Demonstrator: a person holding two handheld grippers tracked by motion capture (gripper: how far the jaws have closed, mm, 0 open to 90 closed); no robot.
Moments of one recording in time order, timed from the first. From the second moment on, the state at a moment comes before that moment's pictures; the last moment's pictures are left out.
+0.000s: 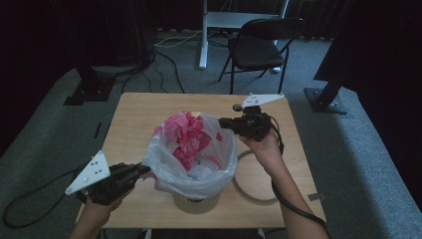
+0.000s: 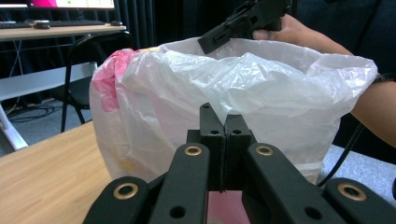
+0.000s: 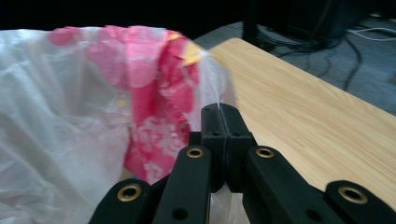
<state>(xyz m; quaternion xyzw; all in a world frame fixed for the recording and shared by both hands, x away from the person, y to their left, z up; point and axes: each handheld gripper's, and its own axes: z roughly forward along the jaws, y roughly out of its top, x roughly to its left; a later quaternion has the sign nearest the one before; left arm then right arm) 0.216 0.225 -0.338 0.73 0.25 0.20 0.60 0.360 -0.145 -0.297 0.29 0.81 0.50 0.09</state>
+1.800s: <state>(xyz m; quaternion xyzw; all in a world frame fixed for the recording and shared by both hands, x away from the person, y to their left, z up) 0.233 0.184 -0.307 0.74 0.26 0.18 0.60 0.325 -0.082 -0.289 0.12 0.86 0.49 -0.06</state>
